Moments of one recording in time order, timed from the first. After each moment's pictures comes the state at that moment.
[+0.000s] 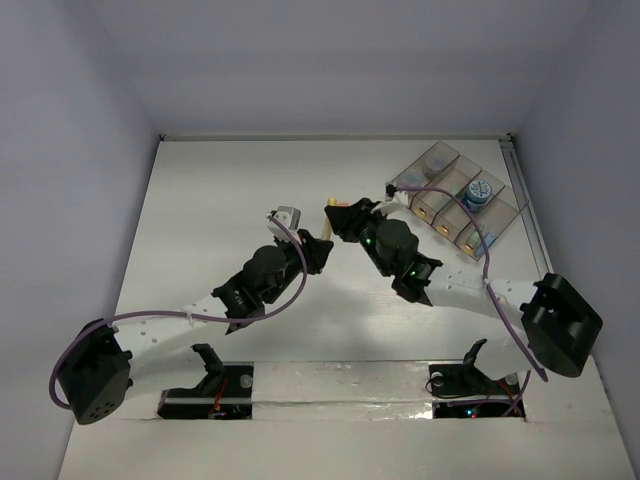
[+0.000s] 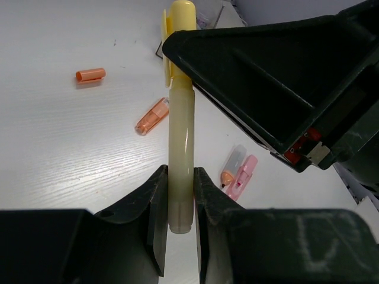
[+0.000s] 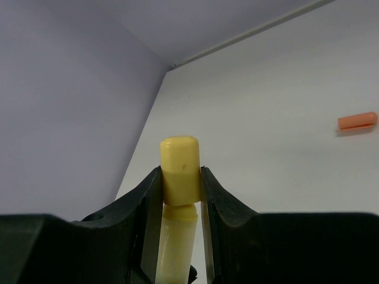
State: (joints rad) left arm -0.90 1.06 0.52 0.41 -0.29 -0.56; right arm 0.89 1.39 0.77 0.63 0.39 0.76
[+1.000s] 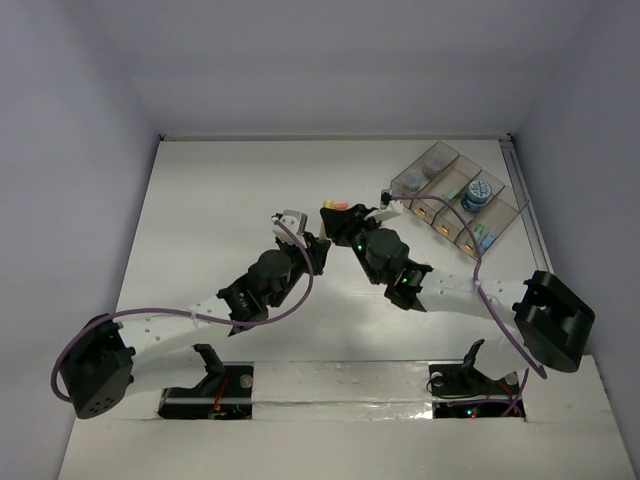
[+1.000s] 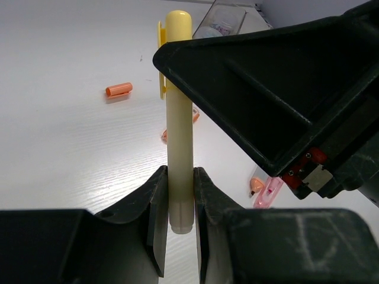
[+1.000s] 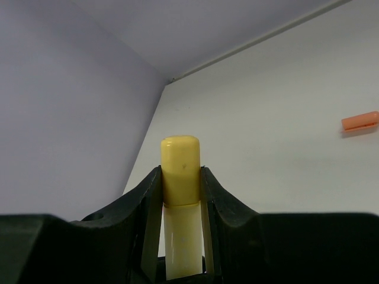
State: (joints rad) left arm -0.95 1.09 0.52 0.47 -0.42 -0.41; right arm 0.97 1.43 0.77 0.67 0.55 0.76
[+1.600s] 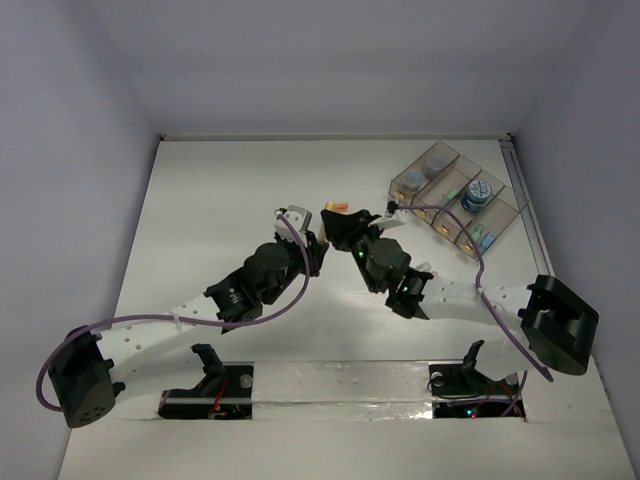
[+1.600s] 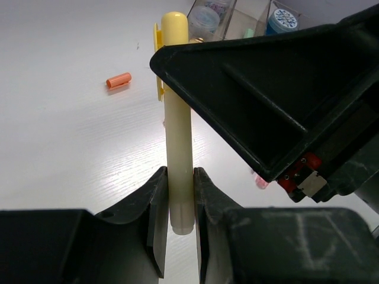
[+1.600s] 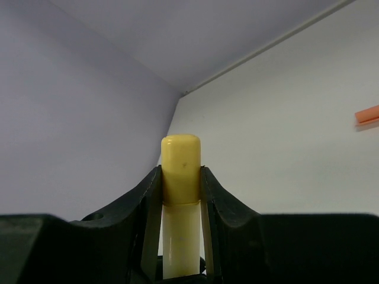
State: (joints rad) left arm -0.95 1.00 0.61 0.22 -0.37 -0.36; right arm 1.04 1.41 0.74 0.70 0.66 0.81
